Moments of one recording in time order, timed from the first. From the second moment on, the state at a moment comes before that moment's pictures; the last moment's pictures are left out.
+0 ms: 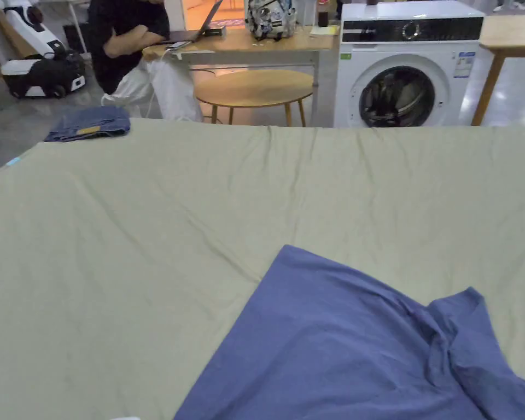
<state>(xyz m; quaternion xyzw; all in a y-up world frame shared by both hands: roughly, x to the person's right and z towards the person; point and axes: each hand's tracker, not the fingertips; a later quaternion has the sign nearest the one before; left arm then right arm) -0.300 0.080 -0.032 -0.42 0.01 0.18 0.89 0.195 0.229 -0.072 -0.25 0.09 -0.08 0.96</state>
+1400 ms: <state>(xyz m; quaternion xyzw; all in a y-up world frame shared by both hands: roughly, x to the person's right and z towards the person) -0.307 0.395 -0.172 -0.09 -0.09 0.14 0.98 0.247 0.468 -0.268 -0.15 0.07 -0.07 0.98</state>
